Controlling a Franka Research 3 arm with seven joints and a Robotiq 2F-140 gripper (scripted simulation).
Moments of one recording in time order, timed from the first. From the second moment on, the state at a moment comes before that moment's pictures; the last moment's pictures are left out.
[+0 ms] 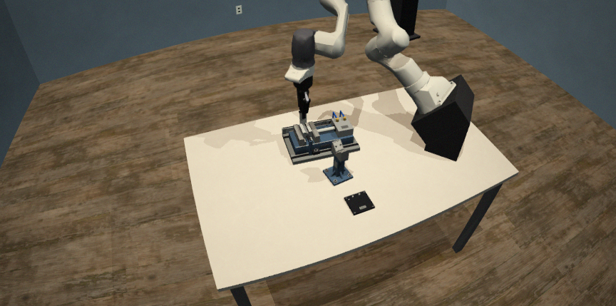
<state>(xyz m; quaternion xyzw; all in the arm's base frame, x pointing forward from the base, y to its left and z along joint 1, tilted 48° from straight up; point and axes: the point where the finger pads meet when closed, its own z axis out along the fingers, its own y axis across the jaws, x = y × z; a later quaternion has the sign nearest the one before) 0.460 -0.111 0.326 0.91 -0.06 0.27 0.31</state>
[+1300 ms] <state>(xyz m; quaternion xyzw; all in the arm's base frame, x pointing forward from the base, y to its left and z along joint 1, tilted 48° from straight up) 0.458 -0.118 0.334 0.91 -0.06 0.27 0.30</state>
